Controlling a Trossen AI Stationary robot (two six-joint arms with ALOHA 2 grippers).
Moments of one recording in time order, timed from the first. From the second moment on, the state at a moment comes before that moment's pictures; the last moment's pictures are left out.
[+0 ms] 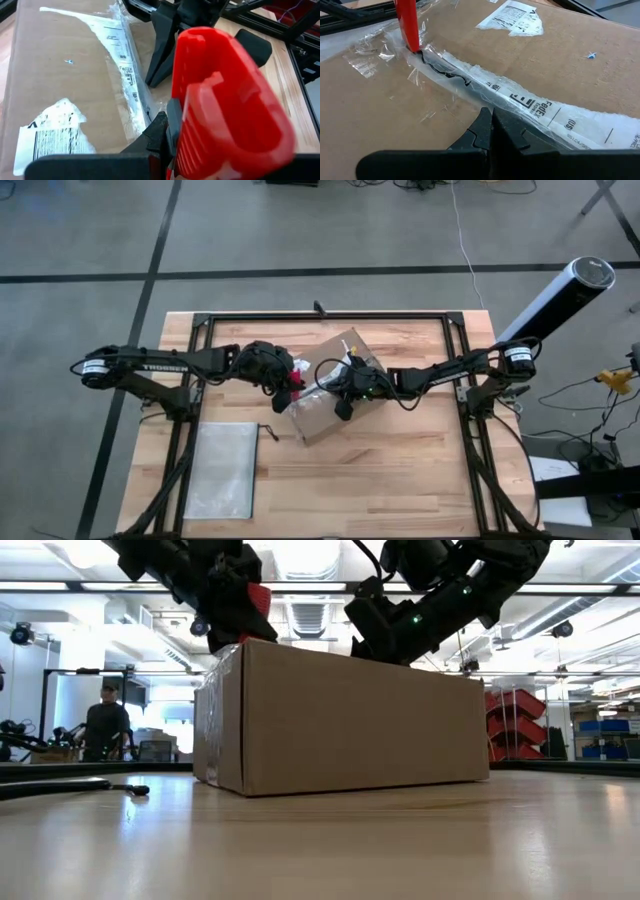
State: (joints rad) left arm 0.14 1.27 0.85 -0.23 0.10 -0.26; right arm -0.02 1.64 0.85 0.27 0.20 0.23
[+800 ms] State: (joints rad) left arm 0.11 1.15 0.88 -0.28 0.08 -0.29; right arm -0.02 1.64 0.85 0.27 0.20 0.24
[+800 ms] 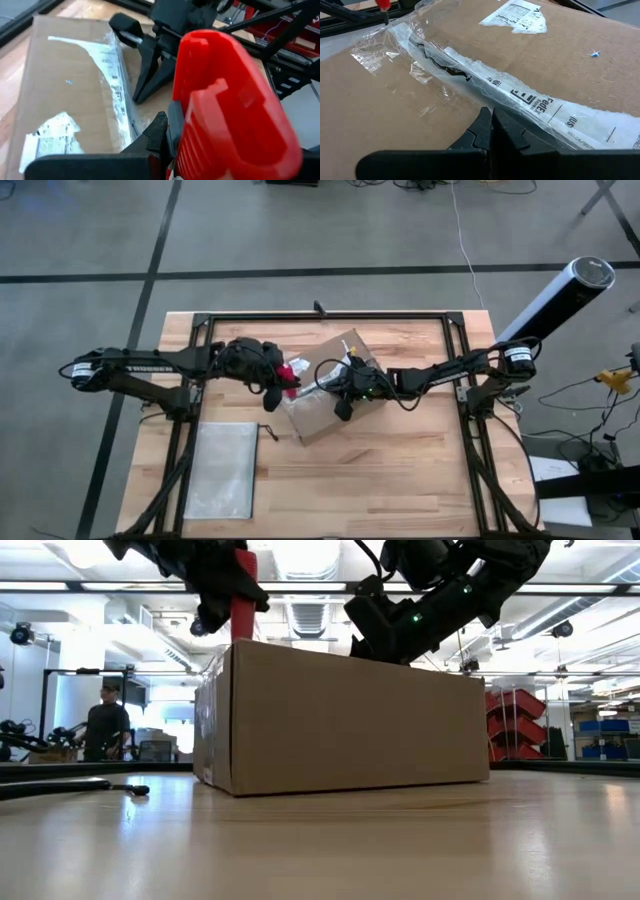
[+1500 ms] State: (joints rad) left arm 0.10 1.18 0.86 -0.29 0.02 -0.30; right arm -0.02 1.64 0.85 0.26 0.20 0.24
